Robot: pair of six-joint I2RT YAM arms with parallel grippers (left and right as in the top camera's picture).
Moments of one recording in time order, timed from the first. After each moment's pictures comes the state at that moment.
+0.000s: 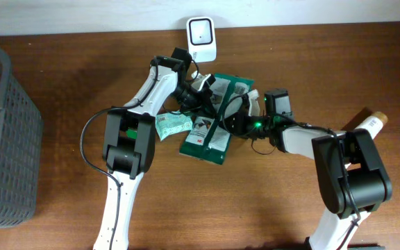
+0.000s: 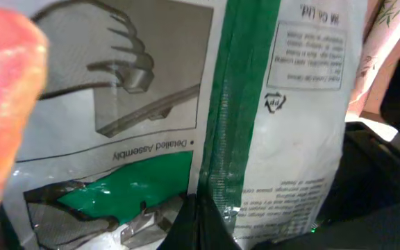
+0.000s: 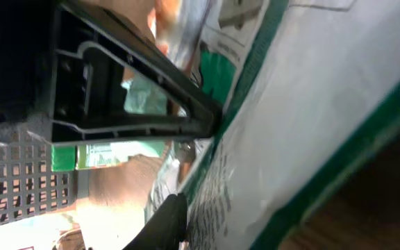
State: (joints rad) left arm -0.34 2.56 2.15 -1.14 0.81 -0.05; right arm 0.18 1.95 0.89 0.23 -0.83 0.59
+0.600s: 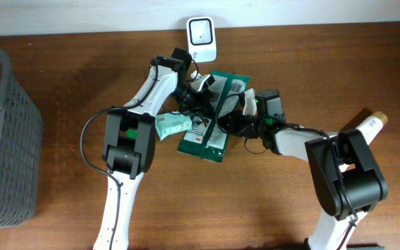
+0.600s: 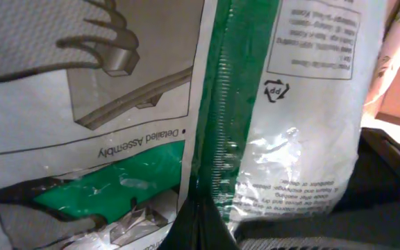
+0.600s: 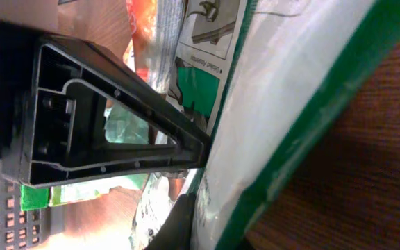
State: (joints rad) left arm -0.34 2.56 2.15 -1.14 0.76 -0.03; right arm 0.24 1.95 0.89 0.28 -0.66 0.67
